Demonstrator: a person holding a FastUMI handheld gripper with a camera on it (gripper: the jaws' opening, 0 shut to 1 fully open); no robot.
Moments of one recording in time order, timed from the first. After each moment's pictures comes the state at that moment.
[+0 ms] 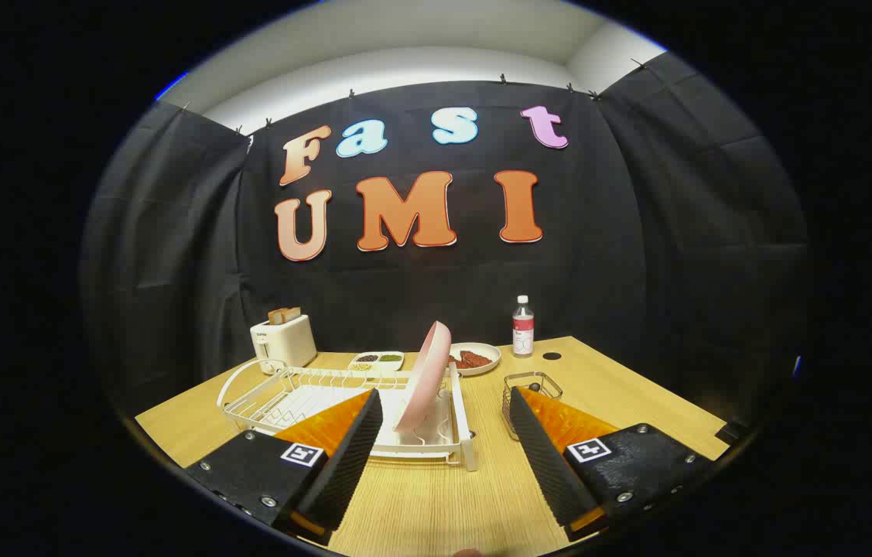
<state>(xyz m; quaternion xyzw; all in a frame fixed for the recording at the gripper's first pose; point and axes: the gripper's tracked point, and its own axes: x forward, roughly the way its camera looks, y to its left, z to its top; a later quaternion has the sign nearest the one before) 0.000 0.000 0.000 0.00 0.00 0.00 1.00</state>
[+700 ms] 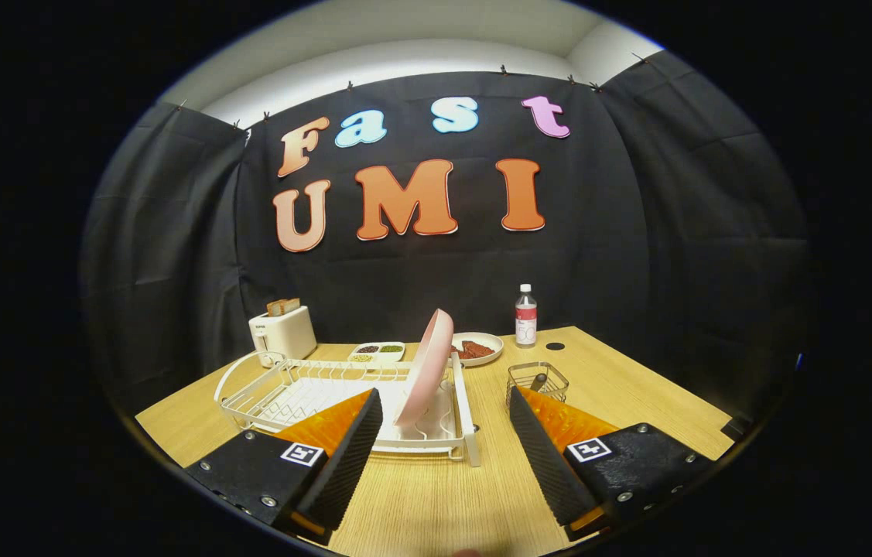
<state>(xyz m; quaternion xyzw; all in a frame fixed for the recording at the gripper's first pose) 0.006 0.002 -0.010 0.00 0.02 0.00 1.00</state>
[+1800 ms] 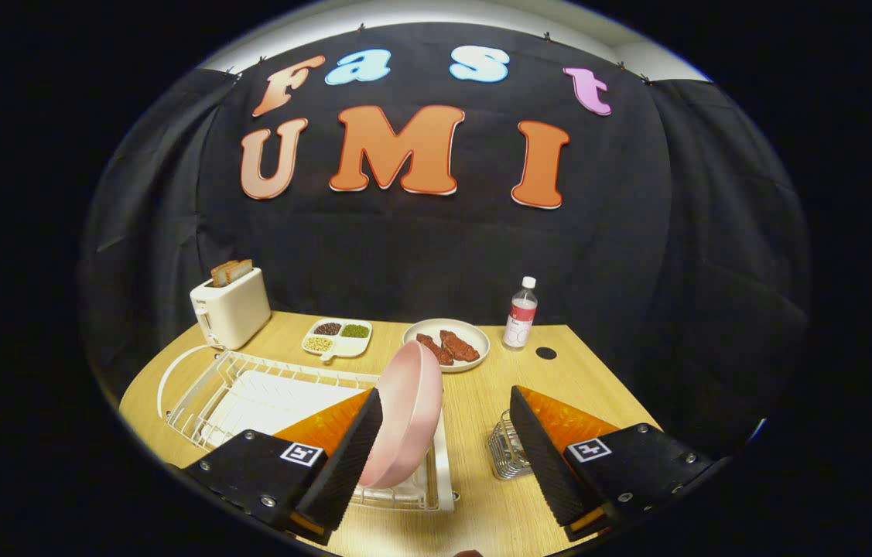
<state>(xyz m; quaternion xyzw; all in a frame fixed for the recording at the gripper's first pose) 0.155 -0.003 0.017 -0.07 0.15 -0.05 0.98</state>
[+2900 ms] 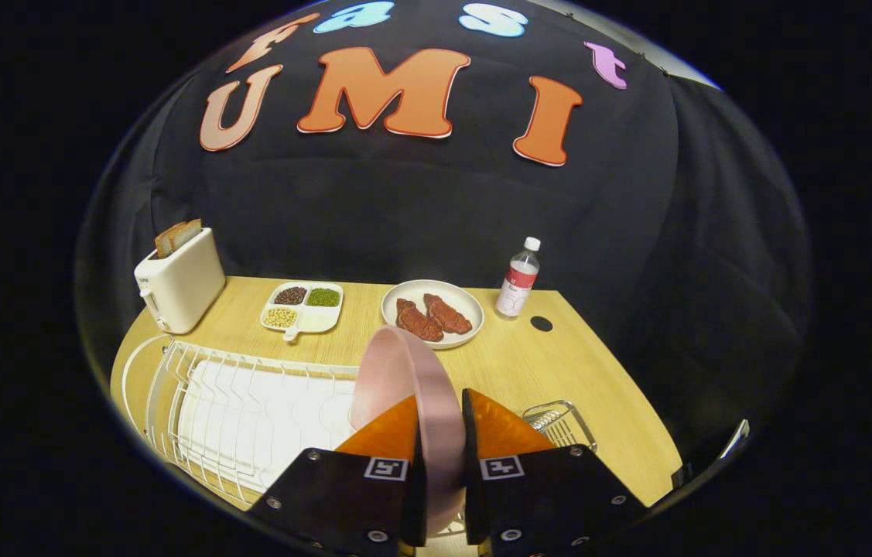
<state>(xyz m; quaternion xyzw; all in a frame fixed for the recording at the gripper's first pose) 0.204 0.015 -0.002 -0.11 0.22 -0.12 0.96</state>
